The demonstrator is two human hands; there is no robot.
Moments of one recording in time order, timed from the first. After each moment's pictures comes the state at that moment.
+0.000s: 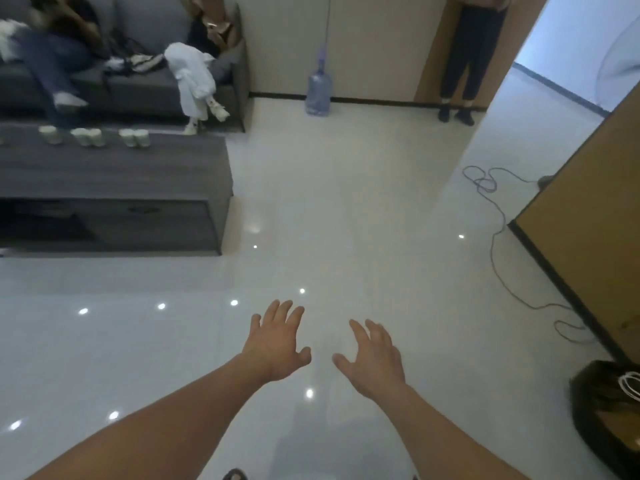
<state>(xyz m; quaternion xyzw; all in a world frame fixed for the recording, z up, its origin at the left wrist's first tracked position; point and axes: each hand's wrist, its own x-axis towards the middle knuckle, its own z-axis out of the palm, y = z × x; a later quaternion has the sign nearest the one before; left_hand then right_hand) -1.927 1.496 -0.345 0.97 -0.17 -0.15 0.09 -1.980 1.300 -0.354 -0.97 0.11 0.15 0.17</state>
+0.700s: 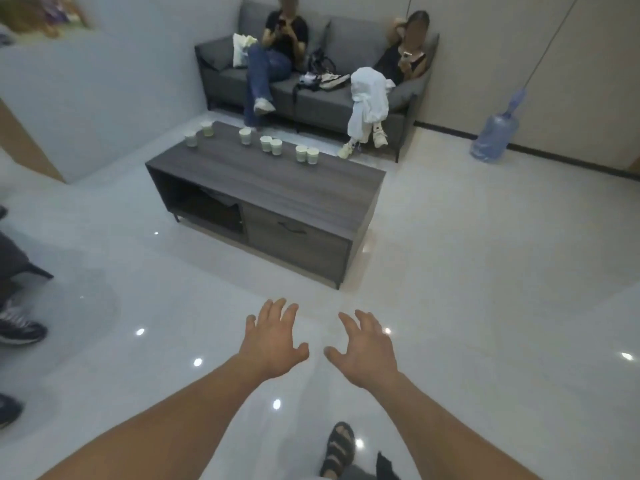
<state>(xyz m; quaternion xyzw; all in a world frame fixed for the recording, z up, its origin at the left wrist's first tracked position) -1.731 1.794 -0.357 0.98 0.13 -0.10 0.12 -1.678 1.607 -0.350 -0.96 -0.19 0.18 0.12</state>
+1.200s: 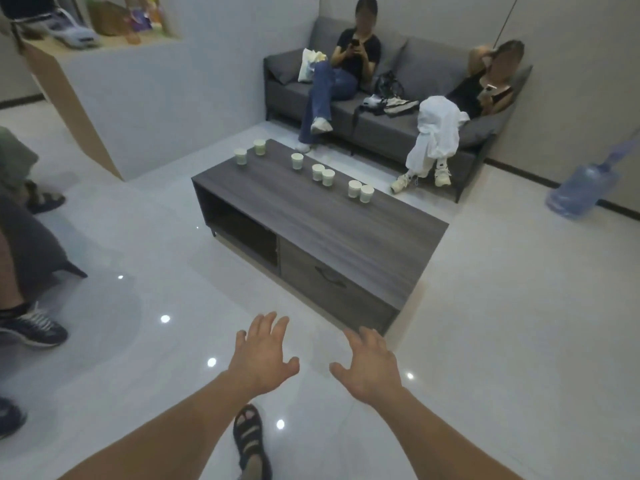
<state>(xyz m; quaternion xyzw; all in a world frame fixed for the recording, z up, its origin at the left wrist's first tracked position) -1.566 1.954 -0.363 0.96 0.23 -0.10 0.15 -1.460 1.766 -0.356 -0.94 -0.27 0.22 0.07</state>
